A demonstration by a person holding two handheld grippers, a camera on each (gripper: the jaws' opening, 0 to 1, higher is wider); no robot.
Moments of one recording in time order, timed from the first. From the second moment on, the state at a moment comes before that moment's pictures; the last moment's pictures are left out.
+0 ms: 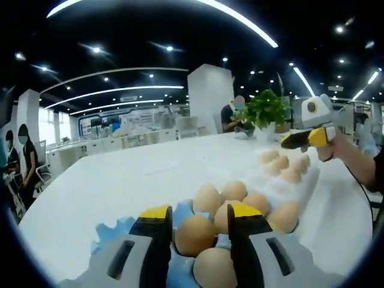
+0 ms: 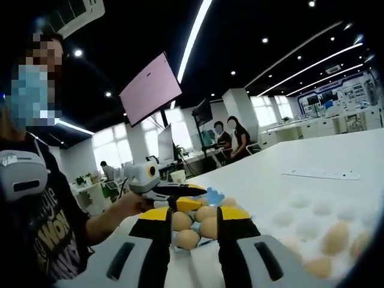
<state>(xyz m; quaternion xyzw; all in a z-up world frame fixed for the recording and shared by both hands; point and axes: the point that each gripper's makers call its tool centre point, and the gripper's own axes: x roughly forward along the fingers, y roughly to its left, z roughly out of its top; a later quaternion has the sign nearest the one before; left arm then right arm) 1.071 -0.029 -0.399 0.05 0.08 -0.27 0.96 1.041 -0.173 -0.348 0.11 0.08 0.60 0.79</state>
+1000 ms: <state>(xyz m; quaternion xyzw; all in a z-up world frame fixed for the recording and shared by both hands) 1.059 -0.051 -0.387 0.07 0.07 -0.29 0.95 1.049 -0.250 -0.372 -0.01 0.10 0.54 0.84</state>
